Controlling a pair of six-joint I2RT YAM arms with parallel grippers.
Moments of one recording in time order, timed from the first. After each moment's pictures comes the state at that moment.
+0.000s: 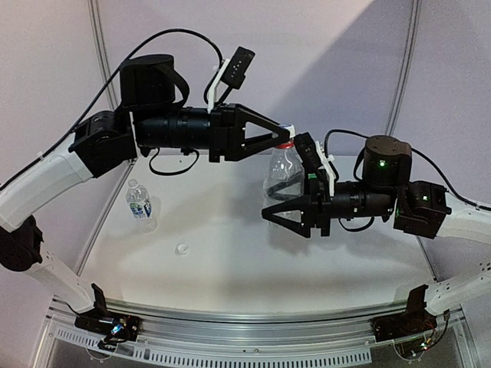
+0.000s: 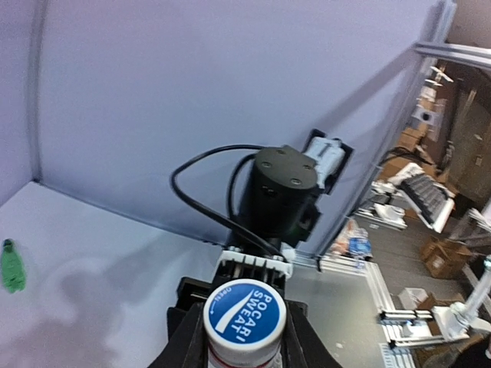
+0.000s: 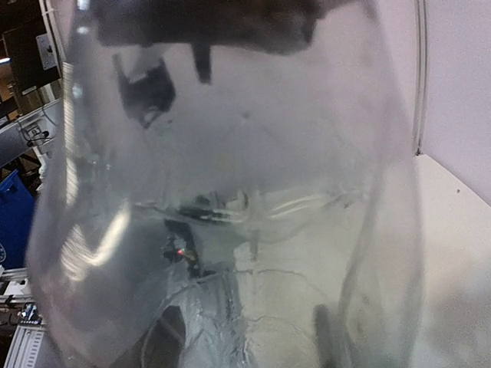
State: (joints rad) left arm -1.08 1.49 1.71 -0.29 0.48 -0.34; right arm 1.10 1.15 1.05 -0.03 -0.36 0.16
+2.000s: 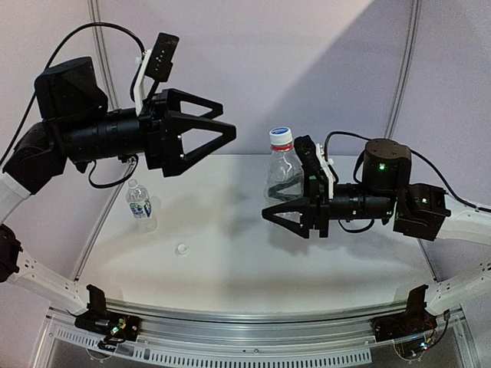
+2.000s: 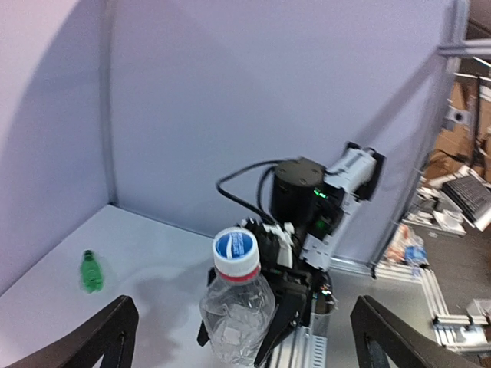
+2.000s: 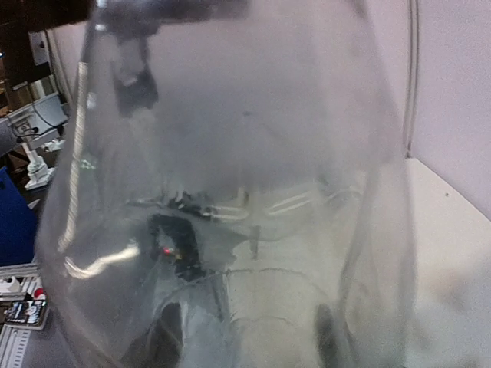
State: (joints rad) left arm -1.17 1.22 1.62 -0.43 0.12 -0.20; right arm 1.11 1.15 1.04 -0.03 -0.29 0.12
